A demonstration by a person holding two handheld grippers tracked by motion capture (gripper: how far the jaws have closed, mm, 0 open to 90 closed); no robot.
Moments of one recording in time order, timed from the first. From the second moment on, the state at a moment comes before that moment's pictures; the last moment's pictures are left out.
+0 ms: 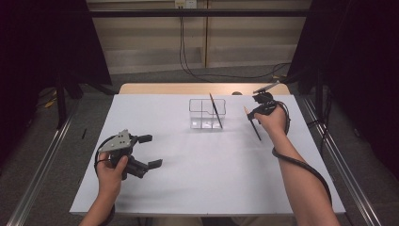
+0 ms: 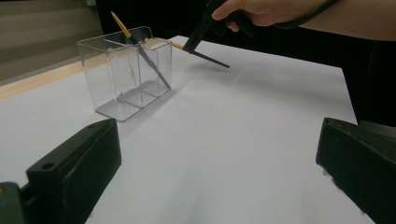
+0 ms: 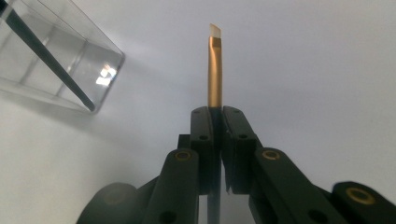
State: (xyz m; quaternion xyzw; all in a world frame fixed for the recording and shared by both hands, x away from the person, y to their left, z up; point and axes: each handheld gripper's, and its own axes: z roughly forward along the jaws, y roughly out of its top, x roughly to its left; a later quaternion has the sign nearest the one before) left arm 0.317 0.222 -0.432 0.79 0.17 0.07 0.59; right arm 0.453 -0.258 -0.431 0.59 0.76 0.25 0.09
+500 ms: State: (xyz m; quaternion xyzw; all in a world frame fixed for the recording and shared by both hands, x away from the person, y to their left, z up) left arm 0.317 0.222 -0.432 0.78 0.17 0.07 0.59; right arm 0.447 -0.252 -0.420 0.57 0.75 0.32 0.13
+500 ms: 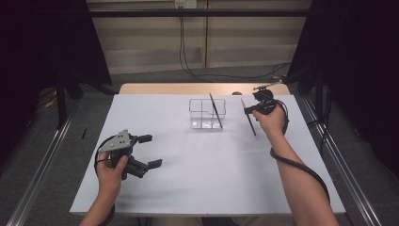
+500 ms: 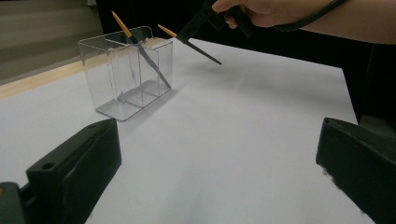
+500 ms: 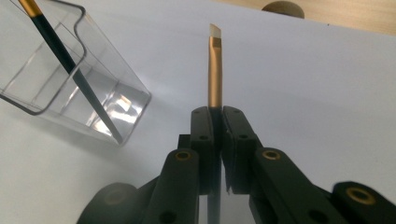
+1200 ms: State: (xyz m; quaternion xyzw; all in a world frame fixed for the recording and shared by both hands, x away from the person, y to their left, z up) left arm 0.317 0.221 -0.432 0.79 0.17 0.07 0.59; right arm 0.435 -0.253 -0.417 0.56 0.69 0.43 0.15
